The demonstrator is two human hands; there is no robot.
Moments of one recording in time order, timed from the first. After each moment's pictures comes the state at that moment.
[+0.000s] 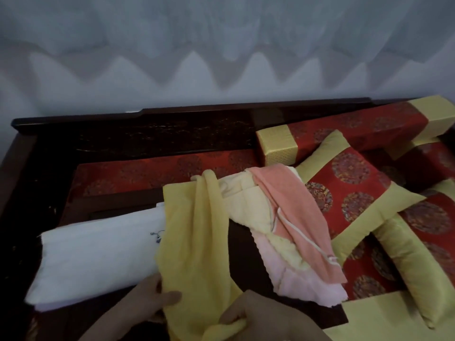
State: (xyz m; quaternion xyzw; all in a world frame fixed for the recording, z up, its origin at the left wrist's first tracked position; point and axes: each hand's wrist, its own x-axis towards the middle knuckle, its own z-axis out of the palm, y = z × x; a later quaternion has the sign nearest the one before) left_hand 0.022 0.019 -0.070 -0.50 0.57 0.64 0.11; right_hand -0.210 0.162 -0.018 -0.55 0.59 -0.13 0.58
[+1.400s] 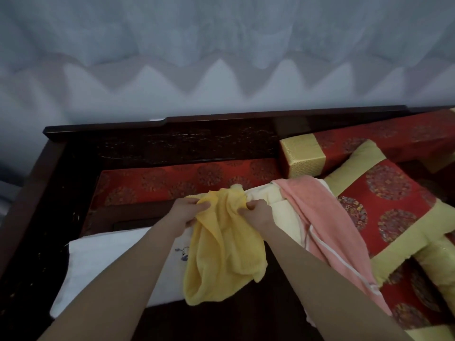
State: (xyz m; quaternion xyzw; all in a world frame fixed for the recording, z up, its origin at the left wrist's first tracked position) left_hand -0.106 -0.138 -0.071 -0.61 0.47 0.63 -0.10; right_hand -0.265 -0.039 -0.098 -0.27 0.84 -0.30 0.37
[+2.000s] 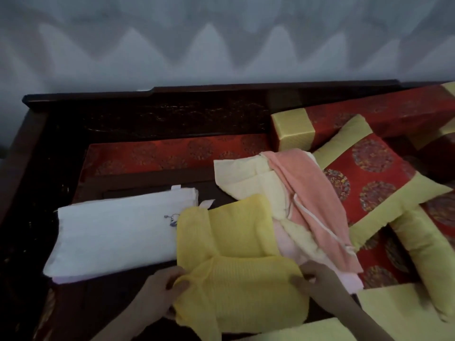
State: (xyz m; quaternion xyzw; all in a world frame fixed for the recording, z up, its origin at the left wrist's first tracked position) left_hand 0.019 0.039 -0.065 -0.52 0.61 0.59 0.07; right_hand -0.286 0.223 -0.099 -0.34 0.82 -0.20 0.41
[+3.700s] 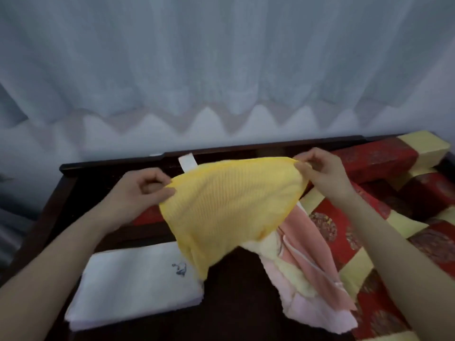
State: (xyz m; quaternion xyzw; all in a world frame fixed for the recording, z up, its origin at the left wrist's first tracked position) left_hand -0.032 -0.097 0.139 -0.34 0.76 0.49 -0.26; right_hand -0.392 0.062 0.104 -0.47 0.73 -0.49 0.10
